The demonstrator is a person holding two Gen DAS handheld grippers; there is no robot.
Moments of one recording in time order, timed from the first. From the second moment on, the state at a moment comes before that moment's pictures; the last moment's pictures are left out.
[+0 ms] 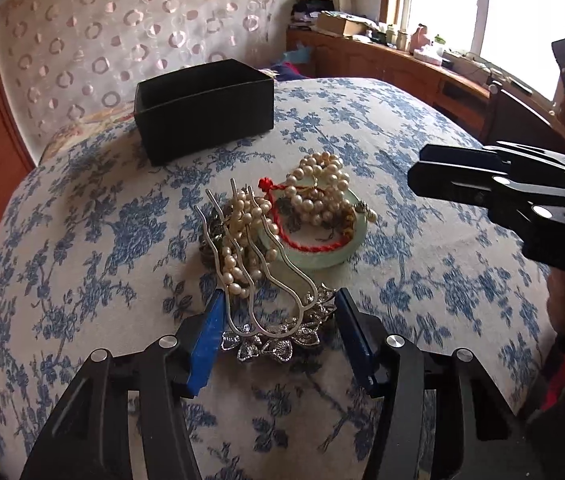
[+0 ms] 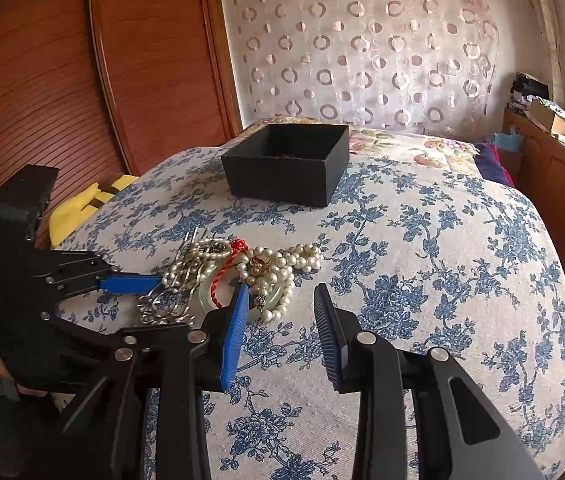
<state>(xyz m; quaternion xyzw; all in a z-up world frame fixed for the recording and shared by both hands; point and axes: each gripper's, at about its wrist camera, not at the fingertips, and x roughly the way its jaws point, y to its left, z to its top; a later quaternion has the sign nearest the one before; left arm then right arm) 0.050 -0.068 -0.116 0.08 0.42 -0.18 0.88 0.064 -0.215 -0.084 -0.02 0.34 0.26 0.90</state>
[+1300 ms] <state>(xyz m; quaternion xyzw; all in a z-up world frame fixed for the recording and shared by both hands) 0.051 0.030 -0.112 0.05 0.45 -0.17 0.88 0.085 -0.093 -0.100 -0.12 0.38 0.38 0.84</state>
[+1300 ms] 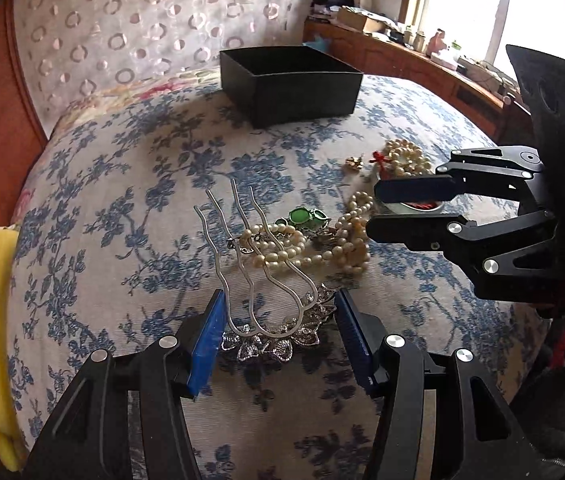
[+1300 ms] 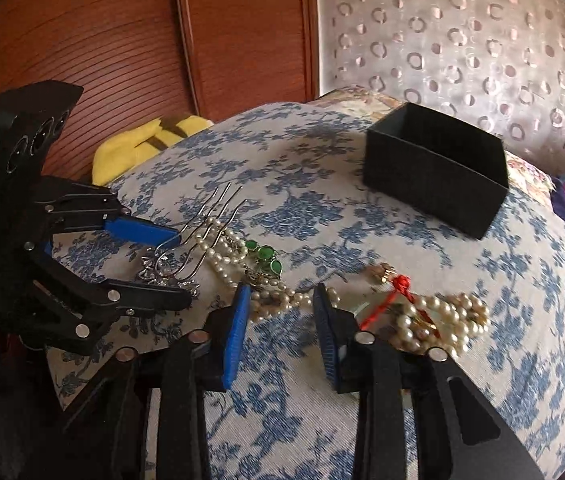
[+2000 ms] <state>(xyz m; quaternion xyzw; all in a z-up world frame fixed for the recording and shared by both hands) 0.053 0.037 -0.102 0.05 0.43 -0.18 0.88 0.081 -0.054 -0.110 -0.24 0.36 0.39 0.81</state>
